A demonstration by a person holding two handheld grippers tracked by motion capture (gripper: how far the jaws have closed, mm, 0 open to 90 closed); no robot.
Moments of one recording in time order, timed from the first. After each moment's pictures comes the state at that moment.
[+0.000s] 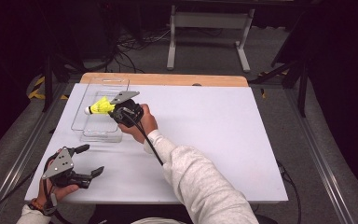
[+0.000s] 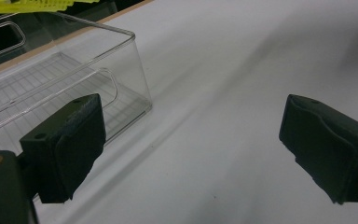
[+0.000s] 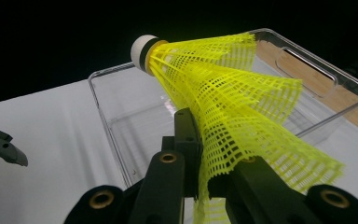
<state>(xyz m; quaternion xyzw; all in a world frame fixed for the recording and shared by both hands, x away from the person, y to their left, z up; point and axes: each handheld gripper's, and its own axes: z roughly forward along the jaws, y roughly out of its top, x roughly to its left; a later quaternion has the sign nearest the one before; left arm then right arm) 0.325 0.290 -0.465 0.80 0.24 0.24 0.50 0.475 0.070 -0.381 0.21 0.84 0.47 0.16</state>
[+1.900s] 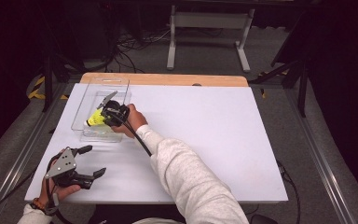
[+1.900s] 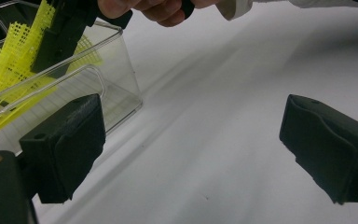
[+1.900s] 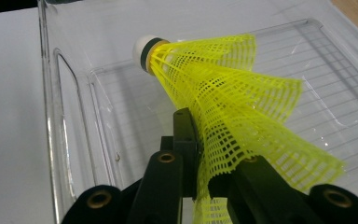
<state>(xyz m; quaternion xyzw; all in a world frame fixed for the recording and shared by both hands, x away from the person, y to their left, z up) 0.327 0.285 -0.469 0.80 0.23 0.23 0.50 0.514 0.118 -0.423 0.16 0.91 0.36 0.12</state>
